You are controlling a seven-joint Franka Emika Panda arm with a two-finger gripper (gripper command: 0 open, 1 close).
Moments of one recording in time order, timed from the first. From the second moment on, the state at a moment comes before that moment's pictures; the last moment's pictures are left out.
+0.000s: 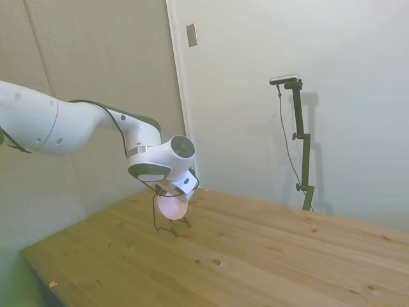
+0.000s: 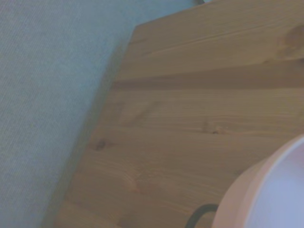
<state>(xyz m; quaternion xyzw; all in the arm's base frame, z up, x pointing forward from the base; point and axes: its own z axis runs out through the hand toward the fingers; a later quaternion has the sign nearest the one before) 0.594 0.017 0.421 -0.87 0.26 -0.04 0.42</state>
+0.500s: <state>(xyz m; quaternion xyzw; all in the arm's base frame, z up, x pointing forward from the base) 0.591 0.018 0.413 -0.85 0.25 -0.04 0.45</state>
